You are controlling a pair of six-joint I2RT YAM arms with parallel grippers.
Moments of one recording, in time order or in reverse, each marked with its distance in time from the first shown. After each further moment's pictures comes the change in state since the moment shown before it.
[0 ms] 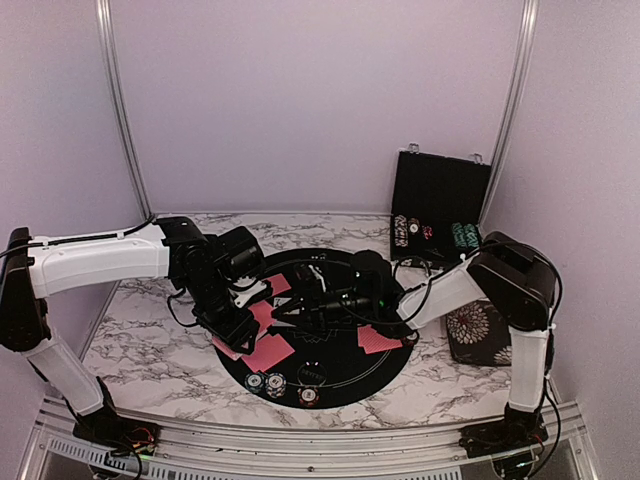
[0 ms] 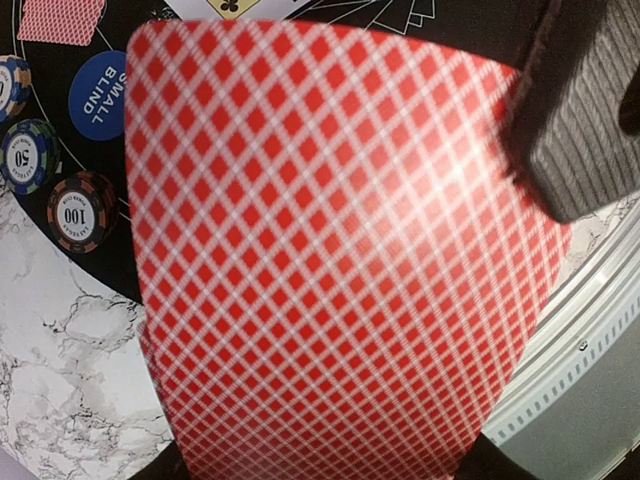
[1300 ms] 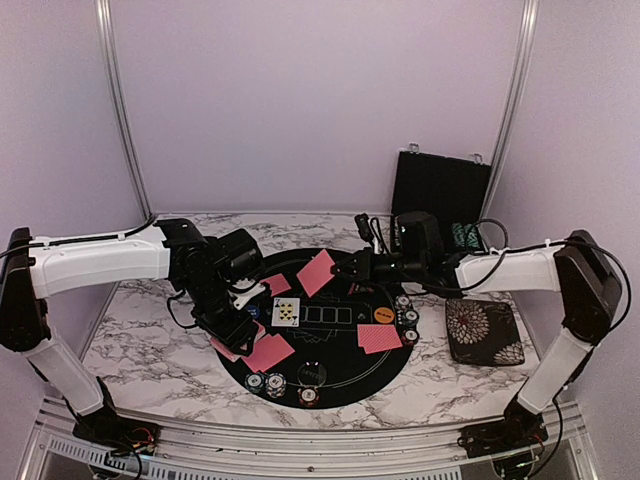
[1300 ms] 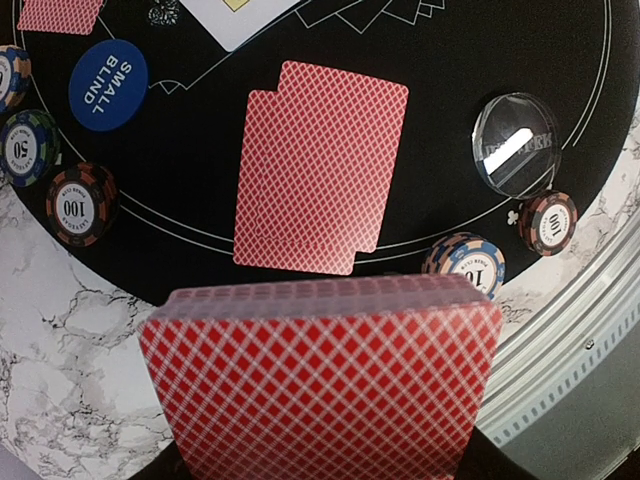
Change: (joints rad) left arm 0.000 0.000 -0.013 -0.001 -0.002 -0.001; right arm -0.220 -0.359 -0.053 -0.595 0.289 -0.712
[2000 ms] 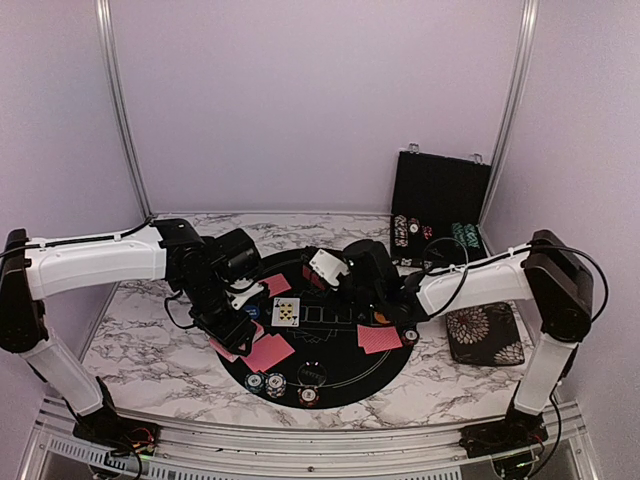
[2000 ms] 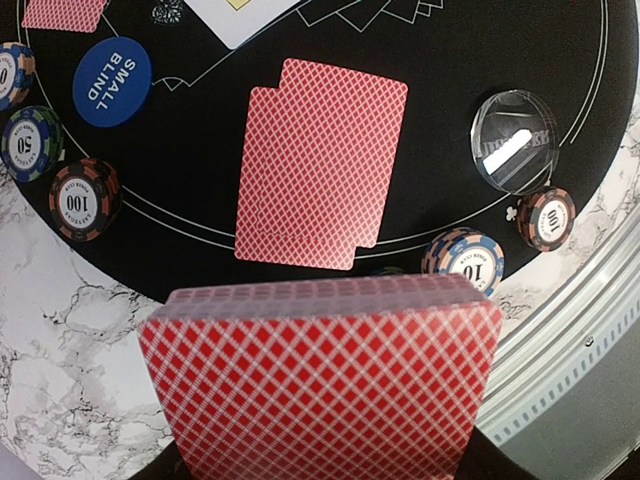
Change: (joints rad) left arm 0.000 -0.018 -0.011 0.000 -0.001 -0.001; right arm 0.265 0.134 0.087 -0.058 0.773 -0.972
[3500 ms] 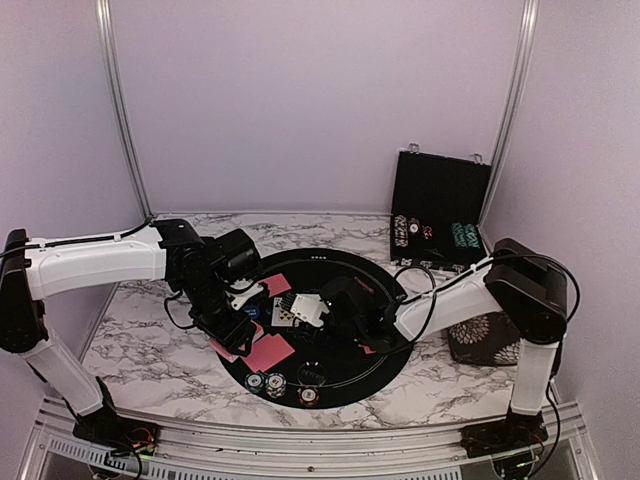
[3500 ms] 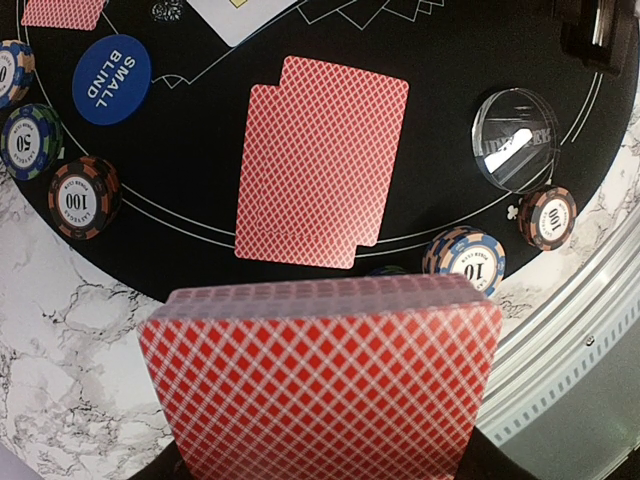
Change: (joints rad) left arm 0.000 -0.002 -0.003 0.000 0.000 -0.001; right arm 0.110 0.140 -0.034 0.053 0.032 -0.110
